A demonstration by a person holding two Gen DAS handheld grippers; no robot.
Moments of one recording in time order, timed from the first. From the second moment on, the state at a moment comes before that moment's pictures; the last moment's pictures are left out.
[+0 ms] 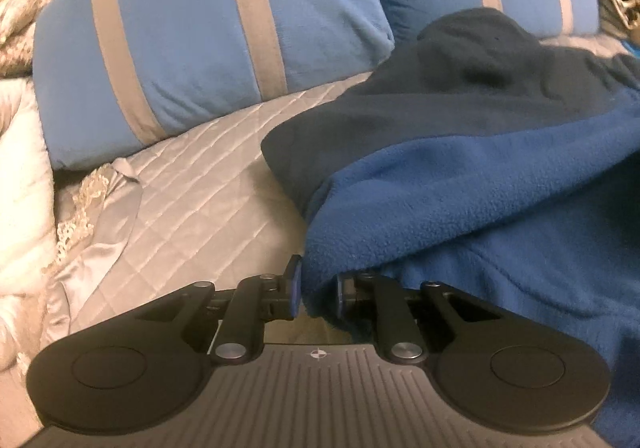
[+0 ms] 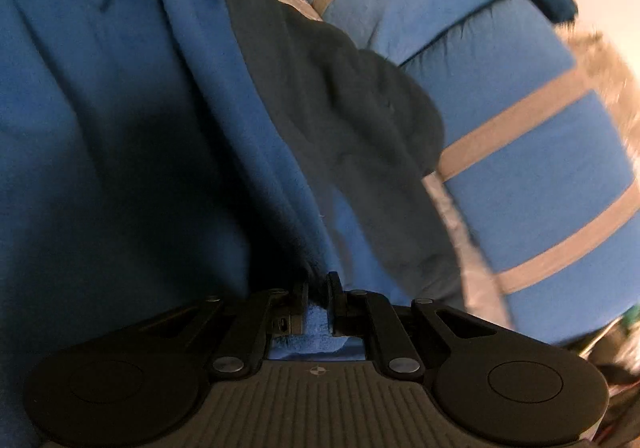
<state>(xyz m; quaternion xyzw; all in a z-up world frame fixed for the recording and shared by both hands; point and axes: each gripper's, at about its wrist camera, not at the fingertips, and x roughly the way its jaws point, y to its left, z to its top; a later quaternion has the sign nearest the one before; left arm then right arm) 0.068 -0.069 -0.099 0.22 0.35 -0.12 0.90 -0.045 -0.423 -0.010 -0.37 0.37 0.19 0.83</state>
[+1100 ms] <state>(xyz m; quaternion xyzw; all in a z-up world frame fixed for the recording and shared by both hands) 0.014 -0.023 -0.038 0.09 0.35 -0.14 0.92 -0.024 -0.584 0.003 0.22 0.47 0.16 0.84</state>
